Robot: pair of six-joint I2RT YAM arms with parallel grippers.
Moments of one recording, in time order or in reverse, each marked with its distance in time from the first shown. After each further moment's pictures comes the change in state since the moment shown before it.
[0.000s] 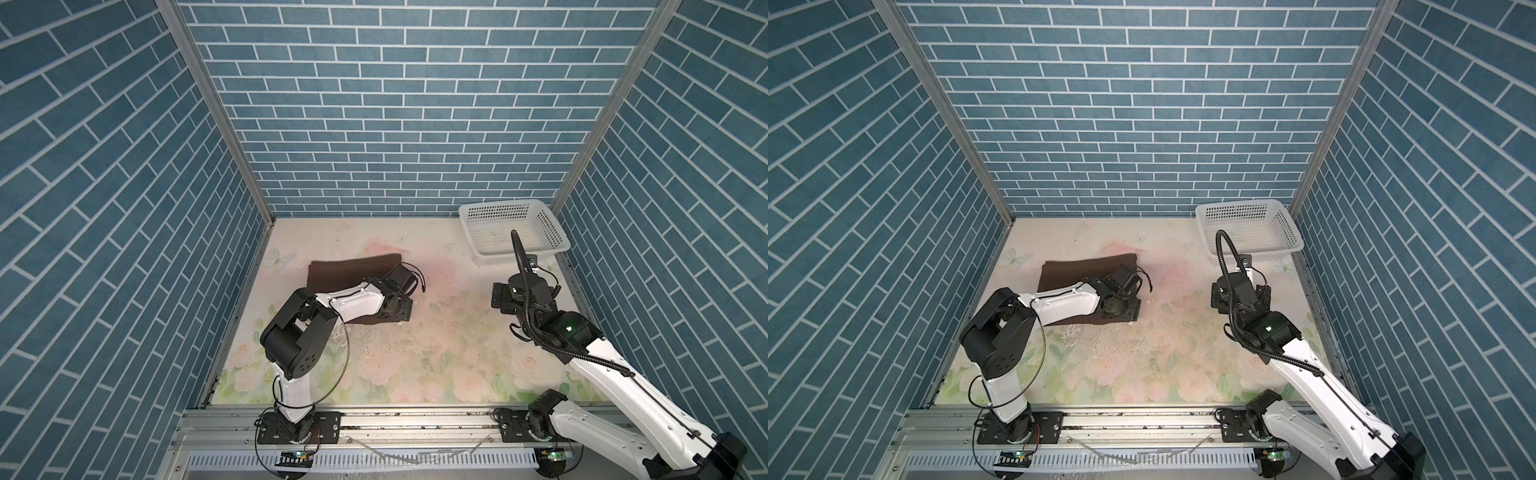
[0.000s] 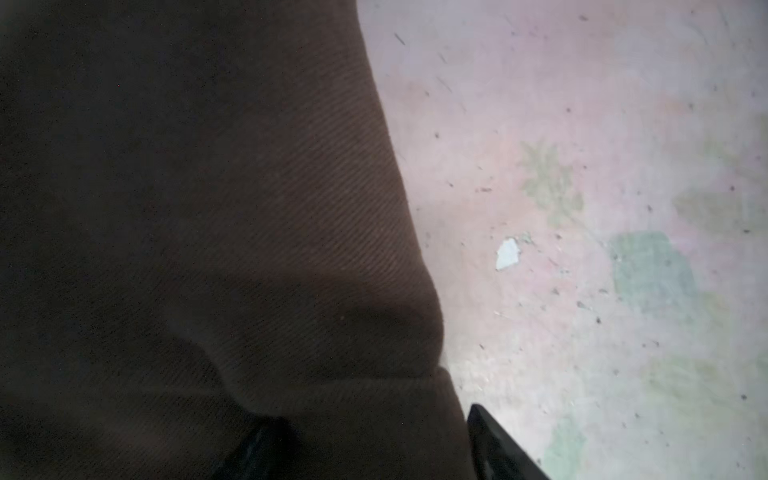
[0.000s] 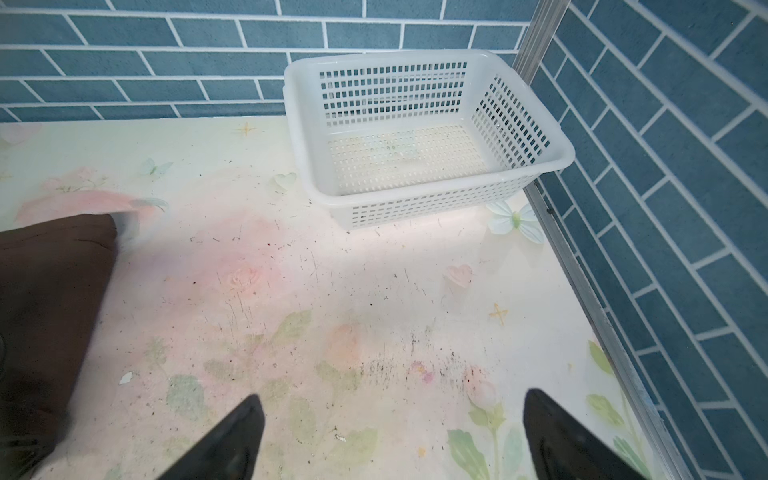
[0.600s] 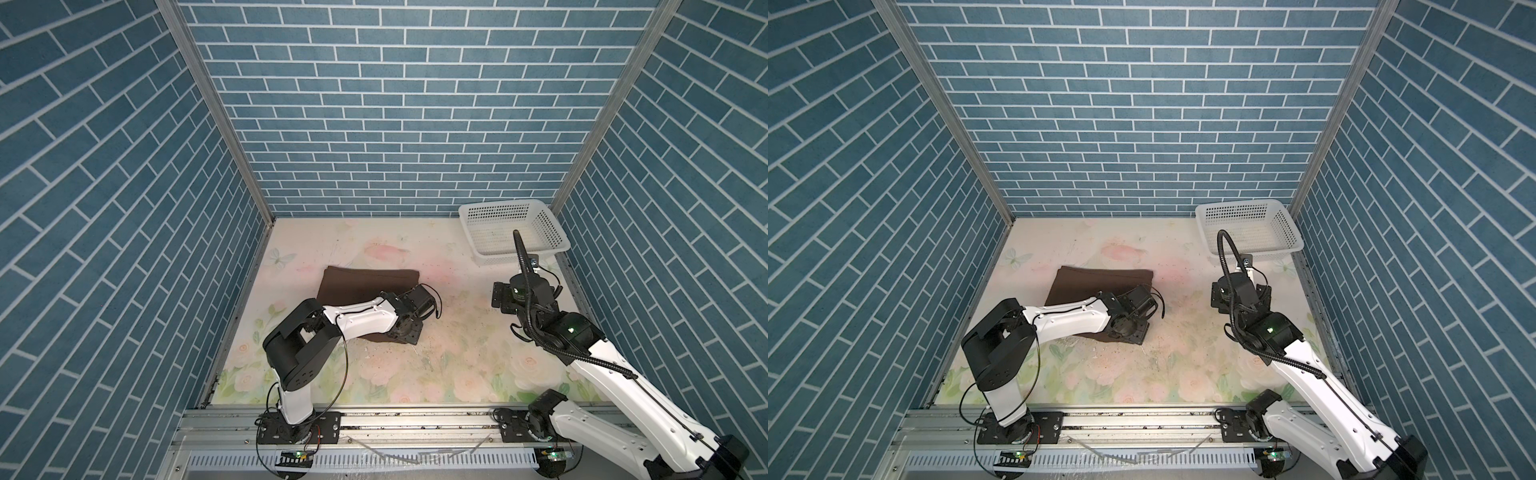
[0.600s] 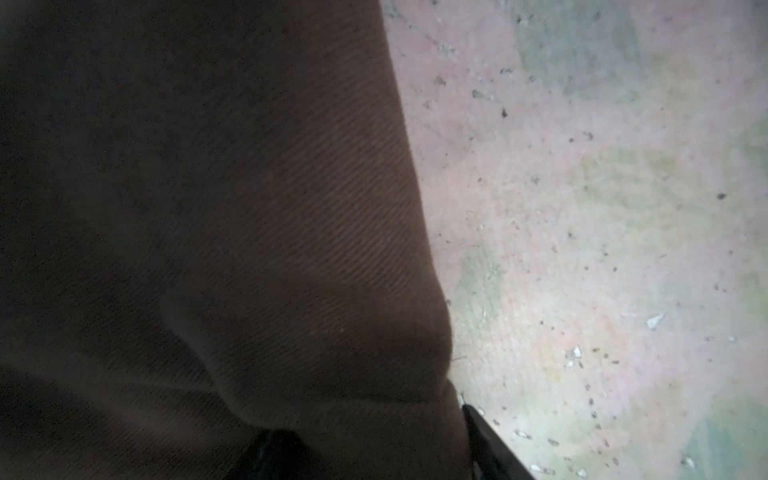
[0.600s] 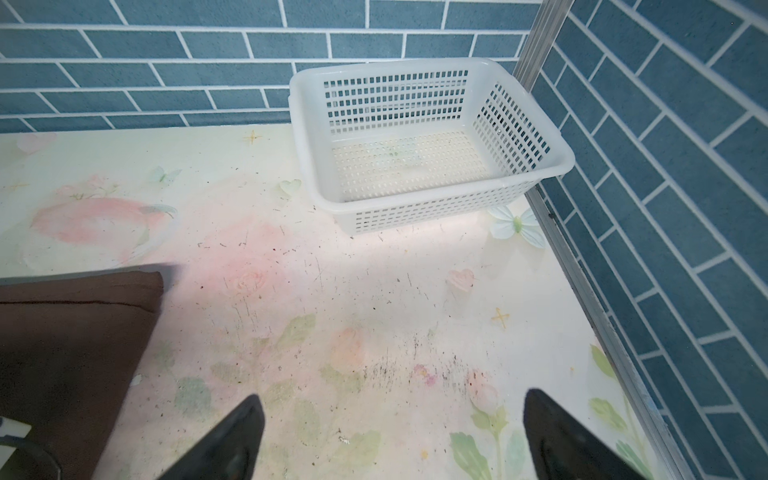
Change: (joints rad) left arm -0.199 -0.035 -0.029 -0.121 -0.021 -0.046; right arm 0.005 -0.012 0.005 0.002 0.000 0.000
